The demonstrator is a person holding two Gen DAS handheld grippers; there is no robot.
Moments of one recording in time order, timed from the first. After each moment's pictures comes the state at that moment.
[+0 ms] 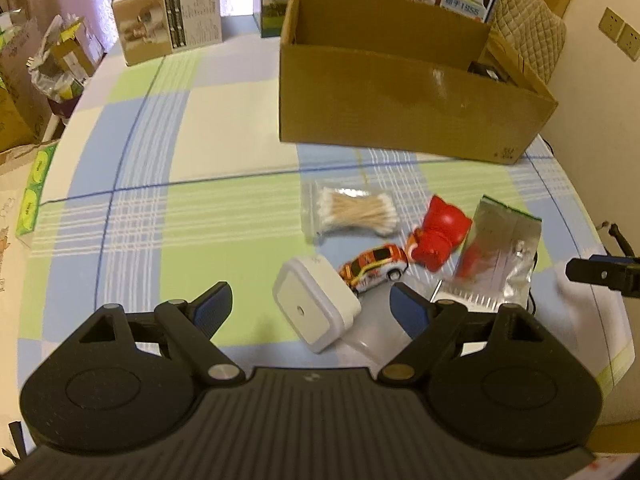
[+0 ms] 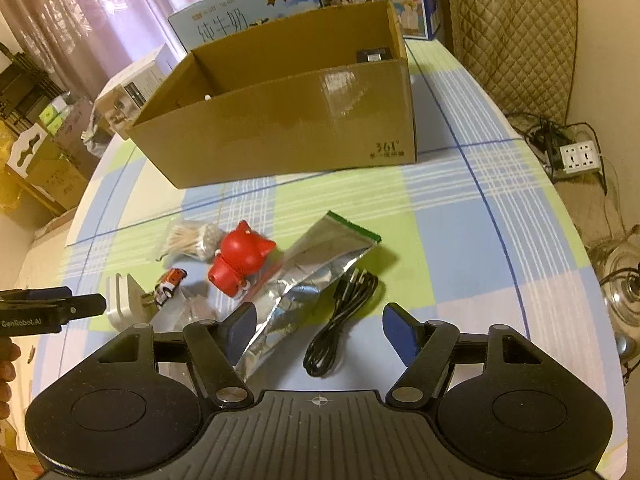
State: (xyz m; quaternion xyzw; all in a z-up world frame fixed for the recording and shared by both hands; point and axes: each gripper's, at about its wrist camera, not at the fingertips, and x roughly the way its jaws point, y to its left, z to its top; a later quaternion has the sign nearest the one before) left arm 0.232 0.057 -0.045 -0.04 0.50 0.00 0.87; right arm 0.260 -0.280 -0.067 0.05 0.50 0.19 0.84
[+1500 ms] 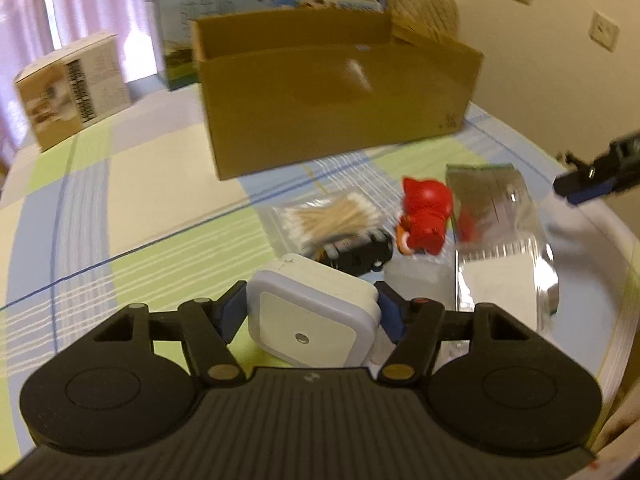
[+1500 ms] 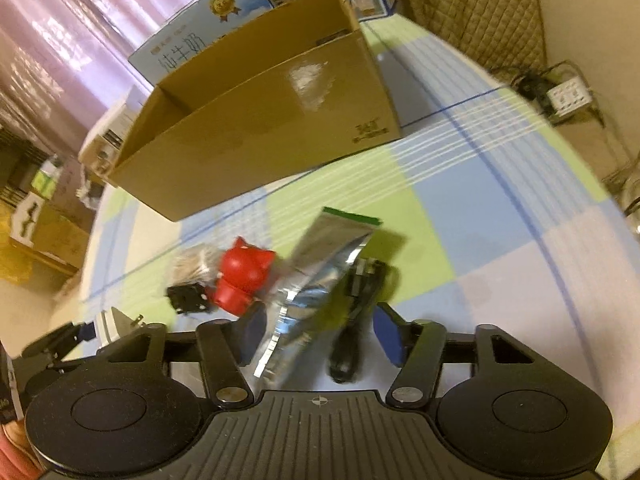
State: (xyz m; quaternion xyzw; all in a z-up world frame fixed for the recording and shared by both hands) left arm 0.237 0.078 -0.089 0.04 0.40 -0.15 0.90; right arm 0.267 -0.285 -0.085 0.17 0.51 0.16 0.83
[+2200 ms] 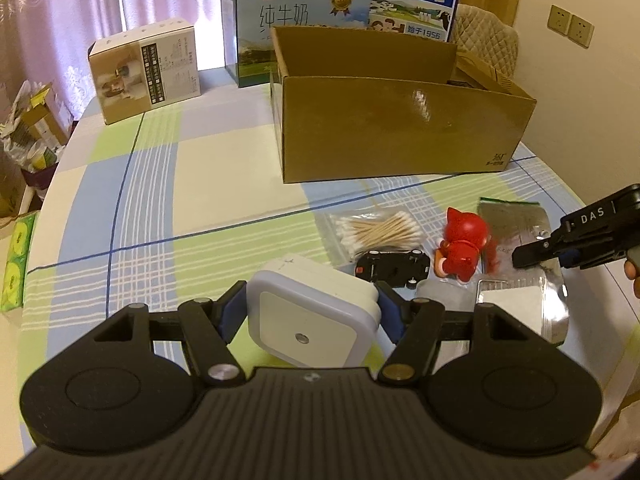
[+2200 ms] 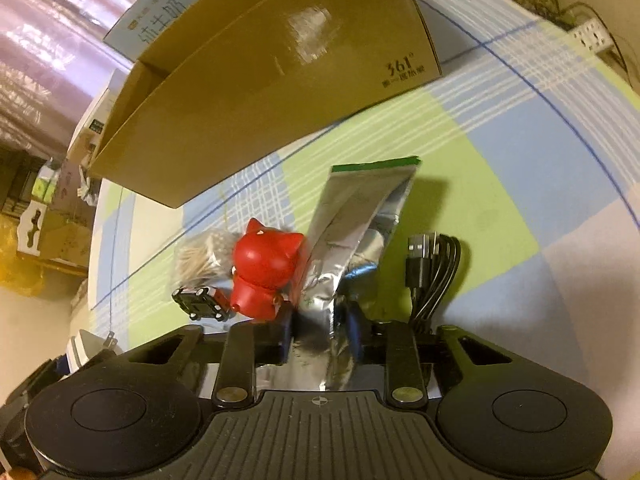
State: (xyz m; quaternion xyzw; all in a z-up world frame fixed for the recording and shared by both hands) left arm 0.227 0.098 -0.063 0.00 0.41 -0.07 0.91; right arm 0.297 -0.248 -0.124 0.20 0.56 0.16 0.79
